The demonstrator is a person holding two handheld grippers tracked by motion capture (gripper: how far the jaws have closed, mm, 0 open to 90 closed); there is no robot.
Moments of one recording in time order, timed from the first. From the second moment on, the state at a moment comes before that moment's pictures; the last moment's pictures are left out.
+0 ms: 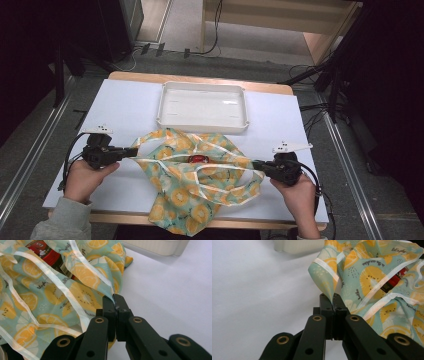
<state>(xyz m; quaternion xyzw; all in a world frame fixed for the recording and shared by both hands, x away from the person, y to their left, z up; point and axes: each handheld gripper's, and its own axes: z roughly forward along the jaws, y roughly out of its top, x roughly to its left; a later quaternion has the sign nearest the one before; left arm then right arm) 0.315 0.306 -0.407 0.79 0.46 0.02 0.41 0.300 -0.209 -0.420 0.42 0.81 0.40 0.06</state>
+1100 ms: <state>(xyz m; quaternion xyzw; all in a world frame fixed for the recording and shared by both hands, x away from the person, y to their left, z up) 0.313 0.290 -0.365 0.79 0.43 0.01 0.44 0.310 -0.175 -0.385 0.36 0.82 0.44 0.05</state>
